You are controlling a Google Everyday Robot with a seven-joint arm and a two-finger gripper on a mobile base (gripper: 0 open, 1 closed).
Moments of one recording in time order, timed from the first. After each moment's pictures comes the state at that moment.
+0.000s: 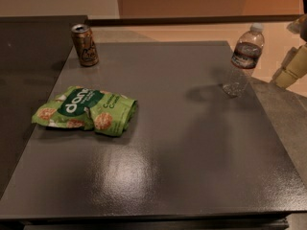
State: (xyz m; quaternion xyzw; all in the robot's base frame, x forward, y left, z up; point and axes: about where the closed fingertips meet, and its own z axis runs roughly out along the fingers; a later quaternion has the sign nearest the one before) arm 0.533 -0.298 0.961 -0.50 0.83 -0.01 0.25
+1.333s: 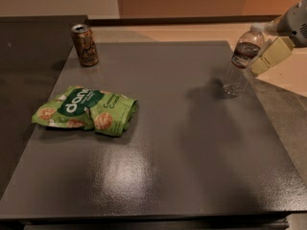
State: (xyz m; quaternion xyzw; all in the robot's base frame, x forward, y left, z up) arm 0.584 -0.263 0.947 -0.48 0.81 0.11 0.31
